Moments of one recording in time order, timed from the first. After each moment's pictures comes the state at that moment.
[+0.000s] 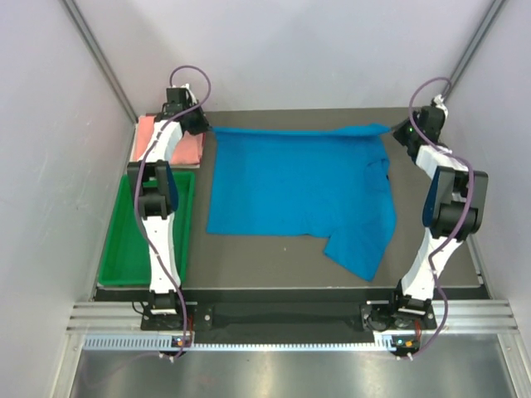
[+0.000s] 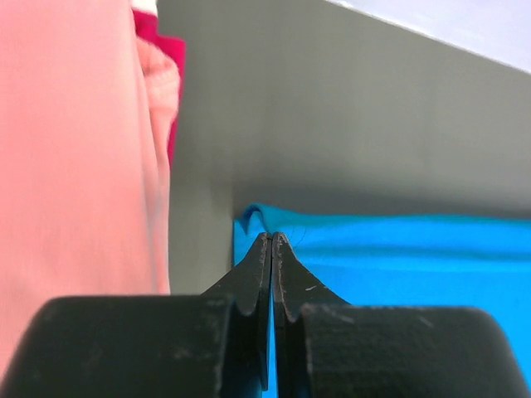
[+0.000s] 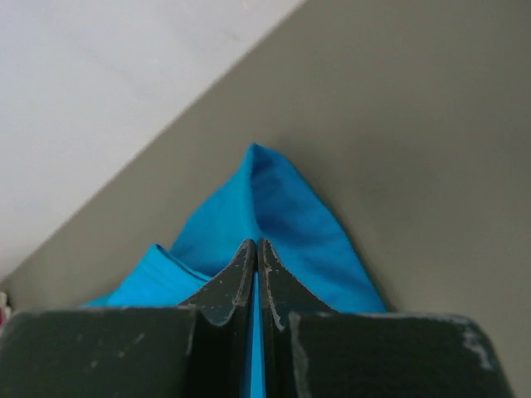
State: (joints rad) left arm 0.02 2.43 2.20 -0.45 0.27 -0.40; right arm -0.18 2.01 1.46 0.14 -0.14 0.64
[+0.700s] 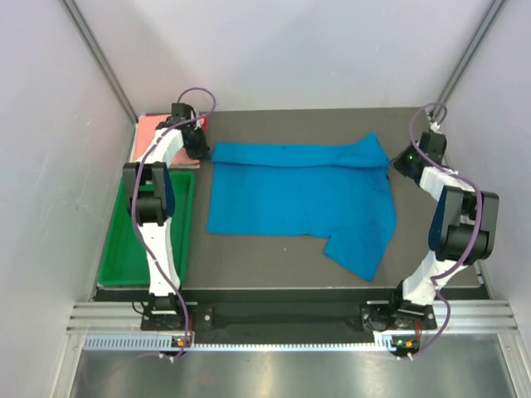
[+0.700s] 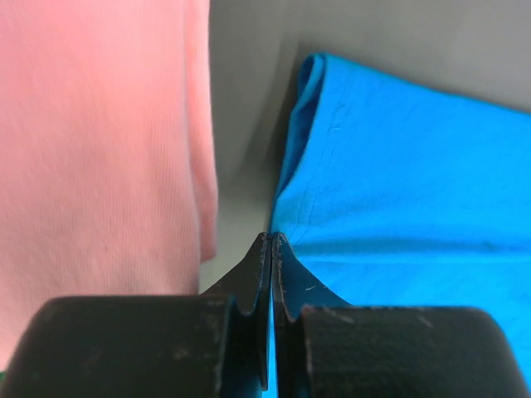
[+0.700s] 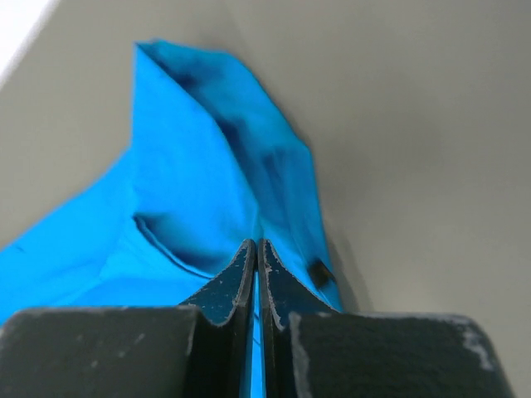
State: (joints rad) left arm 0.00 2.26 1.91 -0.64 0.21 -0.33; right arm -0.20 1.75 1.10 0.01 -0.15 0.55
